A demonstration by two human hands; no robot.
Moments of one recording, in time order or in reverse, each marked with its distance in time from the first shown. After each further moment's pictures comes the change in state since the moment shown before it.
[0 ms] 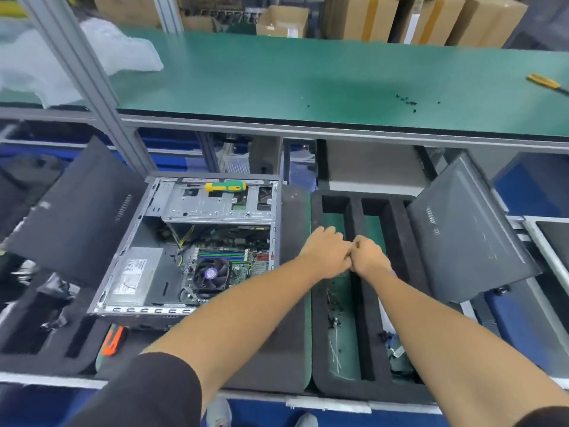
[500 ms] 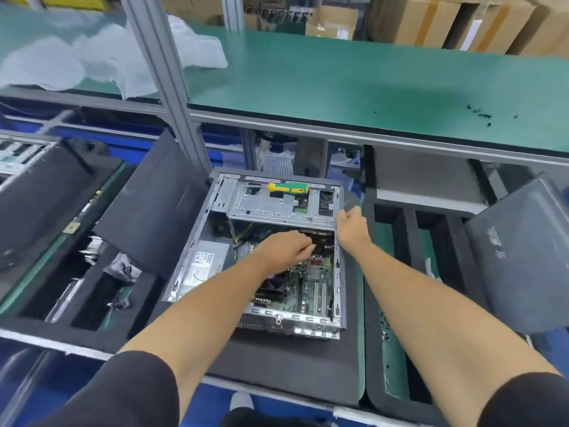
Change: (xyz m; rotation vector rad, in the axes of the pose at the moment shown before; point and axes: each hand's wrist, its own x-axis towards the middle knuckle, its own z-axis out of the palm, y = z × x) left_hand -0.138 -0.187 0.023 -0.359 0.022 -0.124; right_hand 0.005 -0.180 0.068 0.334 0.075 -0.115
